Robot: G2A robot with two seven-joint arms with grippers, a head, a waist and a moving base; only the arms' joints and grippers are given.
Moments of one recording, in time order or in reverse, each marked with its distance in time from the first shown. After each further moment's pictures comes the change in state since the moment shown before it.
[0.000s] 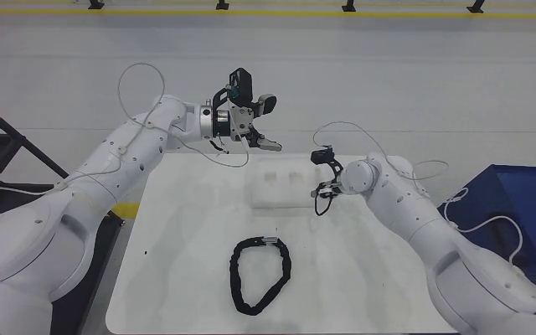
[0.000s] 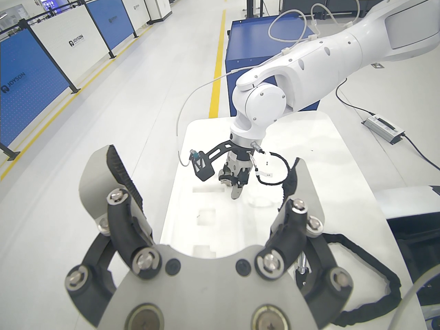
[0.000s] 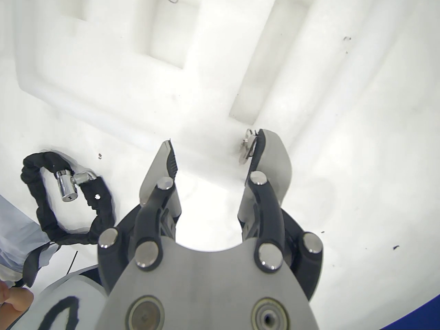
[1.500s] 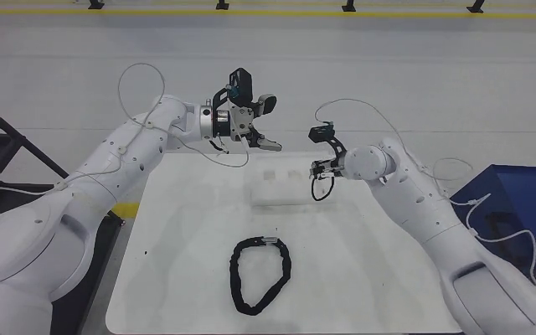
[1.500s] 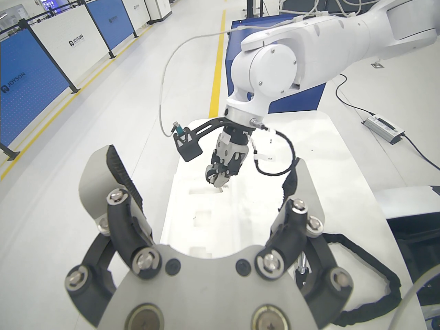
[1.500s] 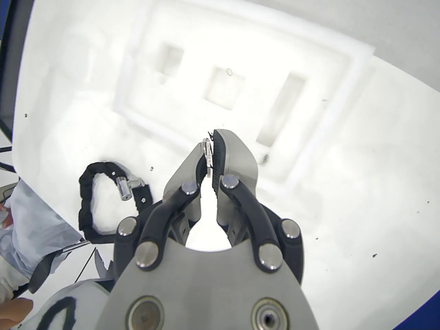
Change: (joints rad) left arm 0.000 0.000 0.000 0.000 0.000 0.000 0.000; right arm -0.107 0.112 0.307 -0.406 -0.102 0.021 0.076
